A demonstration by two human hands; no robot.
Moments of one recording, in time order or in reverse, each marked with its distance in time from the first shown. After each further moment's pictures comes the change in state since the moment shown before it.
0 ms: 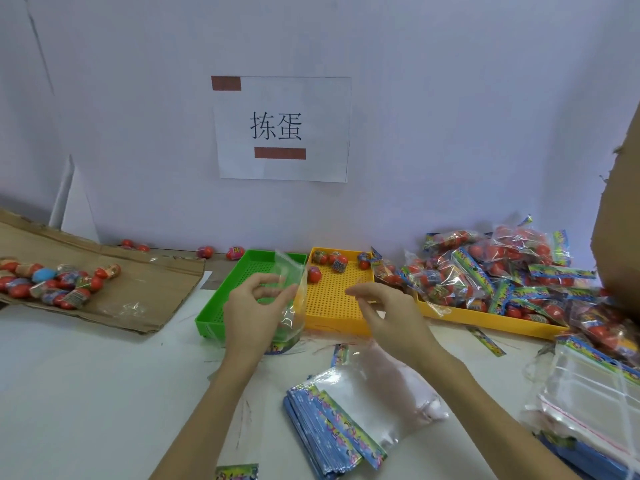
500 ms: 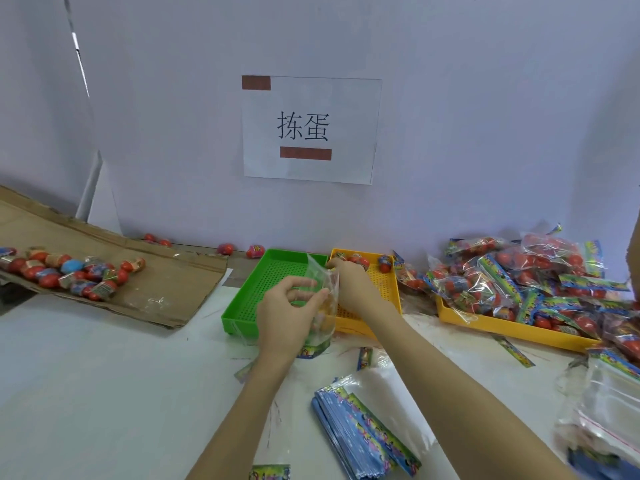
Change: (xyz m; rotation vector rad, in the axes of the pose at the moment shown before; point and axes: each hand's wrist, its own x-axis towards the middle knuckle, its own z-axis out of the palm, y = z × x) left_hand -0.002 -0.002 0.004 -0.052 -0.062 -0.016; right_hand 0.103 -0.016 0.085 -0.331 -0.241 0.097
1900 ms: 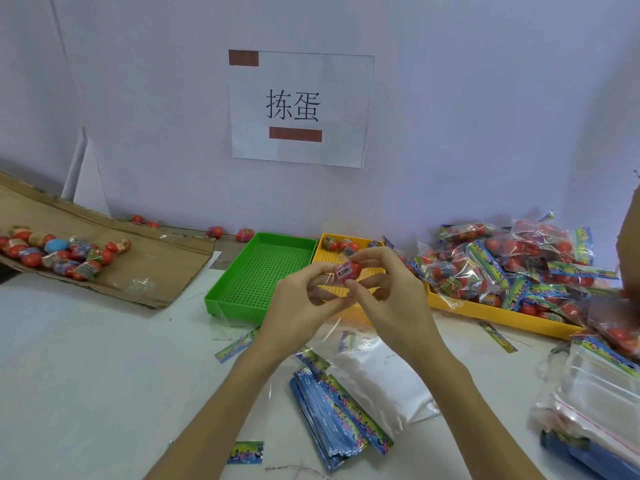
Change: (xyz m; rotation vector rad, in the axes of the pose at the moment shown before) left_hand -0.018 0.015 0.018 -0.114 -0.382 0.183; right_hand -0.127 0.009 -0.050 0.554 0.379 -0.204
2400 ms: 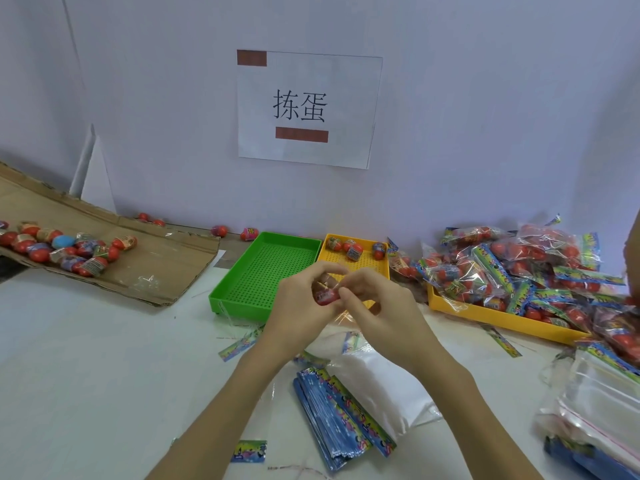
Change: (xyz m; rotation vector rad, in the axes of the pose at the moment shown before) left_hand 0.002 -0.006 -0.003 0.146 0.045 0.056; right_hand -0.006 0.000 0.005 -0.064 -0.189 0.047
